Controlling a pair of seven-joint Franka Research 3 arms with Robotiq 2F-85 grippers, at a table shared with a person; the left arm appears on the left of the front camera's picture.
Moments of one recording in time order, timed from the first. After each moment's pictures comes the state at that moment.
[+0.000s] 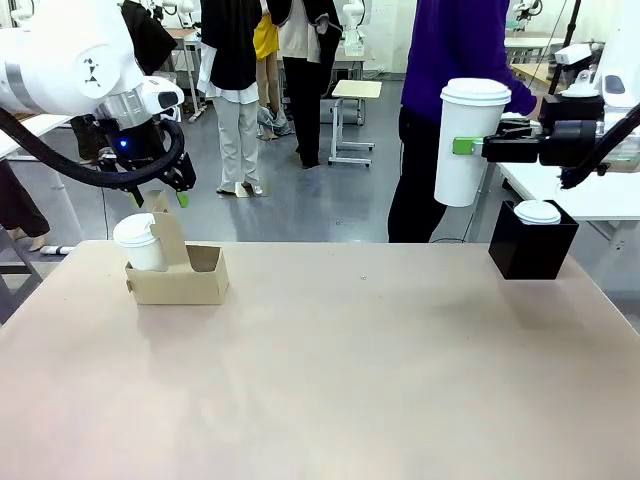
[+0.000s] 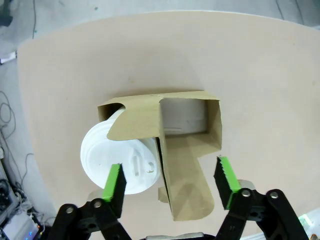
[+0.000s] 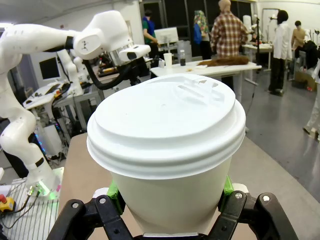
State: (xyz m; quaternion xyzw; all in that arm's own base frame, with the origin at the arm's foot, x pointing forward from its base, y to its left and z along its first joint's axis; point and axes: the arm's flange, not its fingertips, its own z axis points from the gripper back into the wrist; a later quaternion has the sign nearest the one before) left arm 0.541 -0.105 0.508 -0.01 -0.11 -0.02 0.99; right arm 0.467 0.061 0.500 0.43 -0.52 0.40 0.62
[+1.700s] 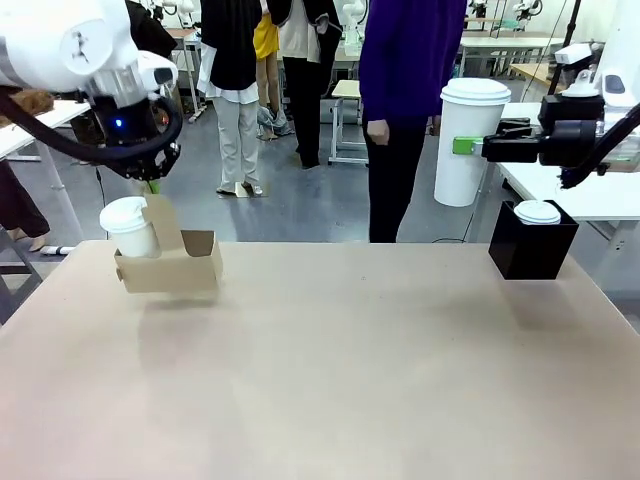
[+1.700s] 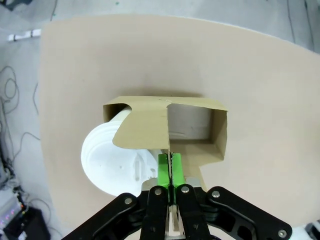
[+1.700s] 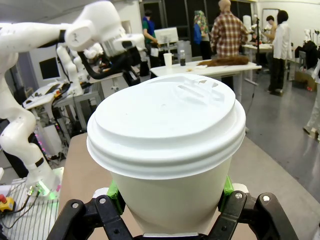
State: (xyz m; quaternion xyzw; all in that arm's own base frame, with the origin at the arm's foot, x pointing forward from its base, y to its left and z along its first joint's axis) left arm 0.516 -0.115 0.554 0.01 -0.13 0.06 0.99; right arm 0.467 0.061 0.500 0.43 -0.52 0.40 0.62
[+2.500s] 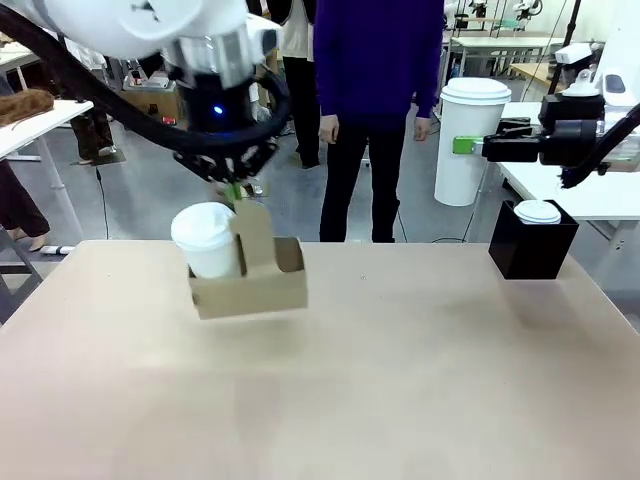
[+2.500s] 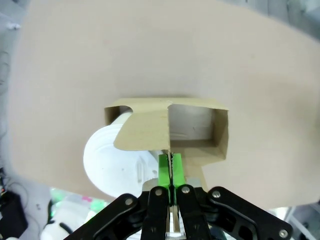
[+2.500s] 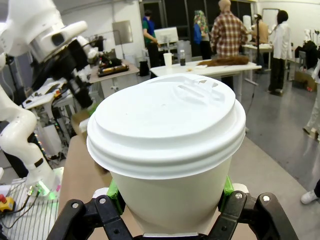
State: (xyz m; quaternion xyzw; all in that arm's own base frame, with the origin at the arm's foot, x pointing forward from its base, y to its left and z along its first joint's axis) left arm 0.374 -0.305 0.591 0.00 -0.16 0.09 0.98; right arm 0.467 0.061 0.500 0.43 -0.52 0.40 0.62
